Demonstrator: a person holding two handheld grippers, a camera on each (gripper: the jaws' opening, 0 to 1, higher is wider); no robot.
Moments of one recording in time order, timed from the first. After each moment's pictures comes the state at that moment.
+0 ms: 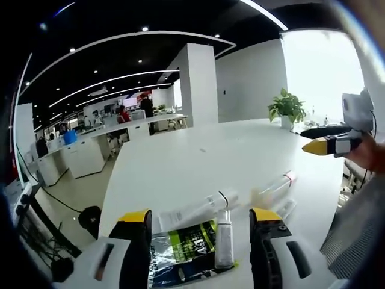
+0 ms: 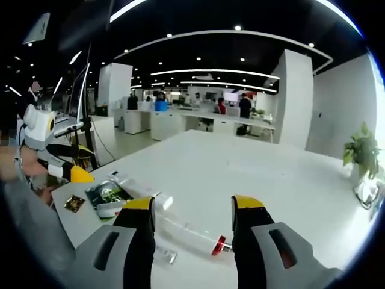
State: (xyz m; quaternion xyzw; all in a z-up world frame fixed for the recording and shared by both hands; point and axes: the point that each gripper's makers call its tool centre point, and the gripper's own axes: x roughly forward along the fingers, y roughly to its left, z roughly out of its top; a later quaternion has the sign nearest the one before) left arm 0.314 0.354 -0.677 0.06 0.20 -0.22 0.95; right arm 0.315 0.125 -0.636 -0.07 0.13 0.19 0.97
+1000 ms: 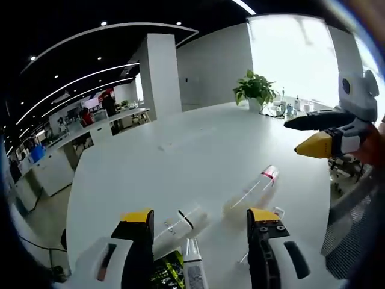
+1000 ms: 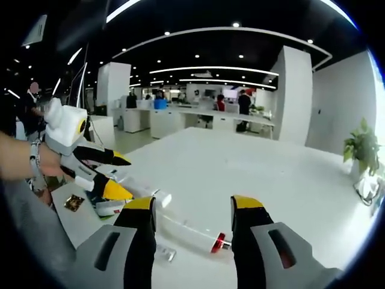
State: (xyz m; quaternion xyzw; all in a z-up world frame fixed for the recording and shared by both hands) left arm 0.357 0.257 -0.701 0.12 0.24 -0.34 0.90; right arm 0.317 0.120 -0.642 -0.06 0.14 0.18 0.97
